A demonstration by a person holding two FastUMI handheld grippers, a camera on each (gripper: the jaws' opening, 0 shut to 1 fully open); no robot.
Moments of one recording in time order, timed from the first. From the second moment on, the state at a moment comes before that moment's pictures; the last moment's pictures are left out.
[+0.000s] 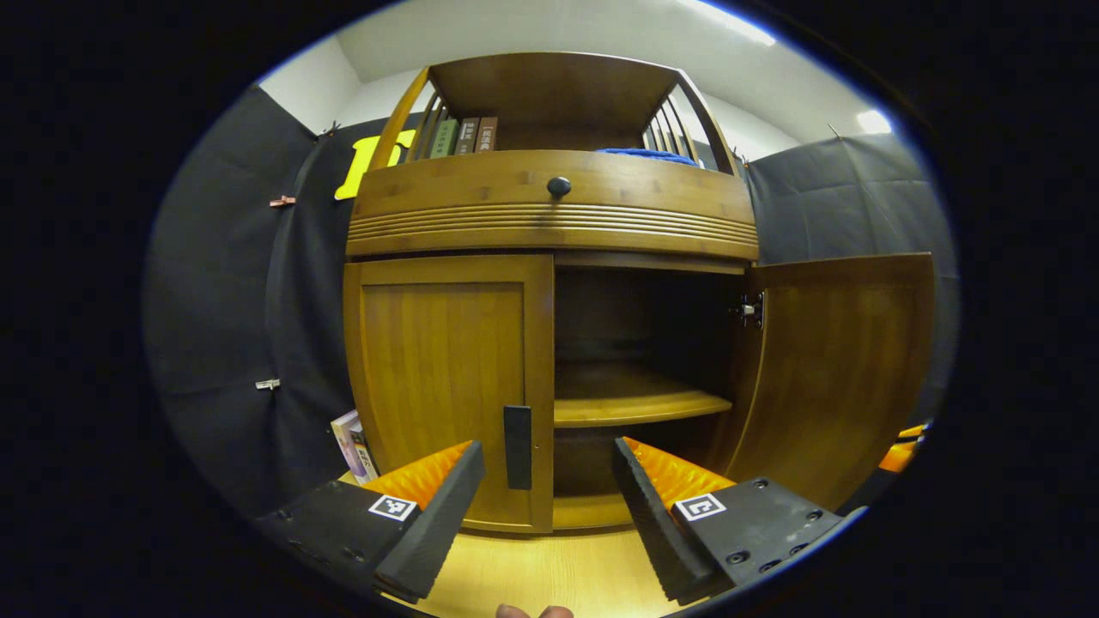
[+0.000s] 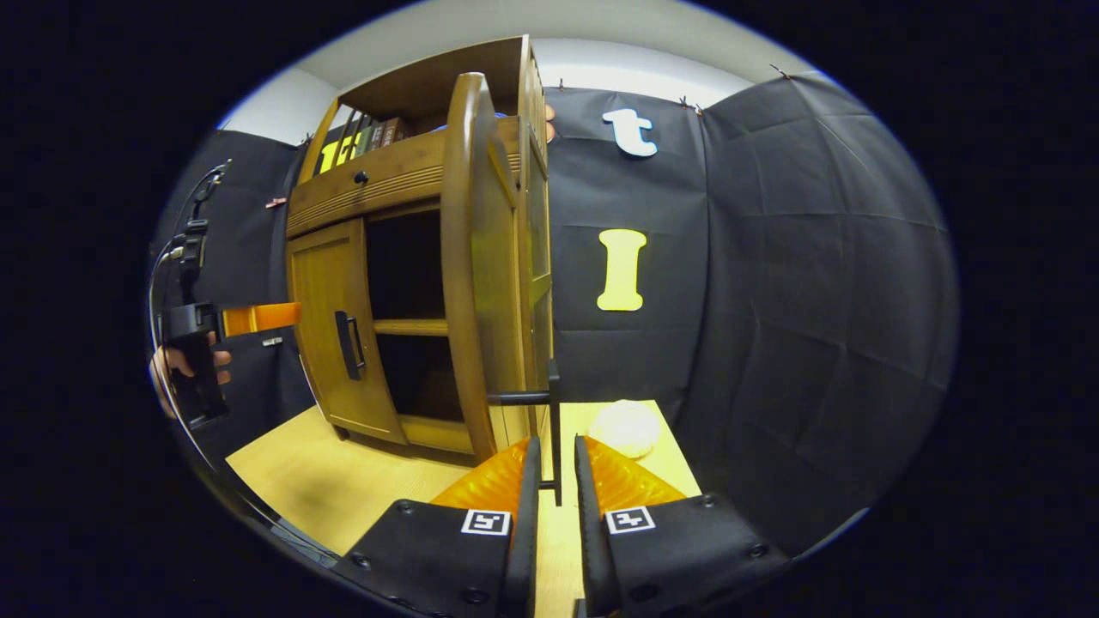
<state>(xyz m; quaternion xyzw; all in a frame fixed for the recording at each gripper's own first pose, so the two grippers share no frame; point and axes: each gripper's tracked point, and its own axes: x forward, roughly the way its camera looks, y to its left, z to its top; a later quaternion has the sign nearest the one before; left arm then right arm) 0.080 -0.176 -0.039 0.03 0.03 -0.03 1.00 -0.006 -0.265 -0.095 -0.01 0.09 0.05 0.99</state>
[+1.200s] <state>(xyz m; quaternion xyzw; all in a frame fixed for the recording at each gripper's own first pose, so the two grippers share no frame) 0.234 -0.138 -0.111 0.02 0.07 0.02 1.00 -0.035 -0.338 -0.057 0.01 0.06 -0.06 1.00</state>
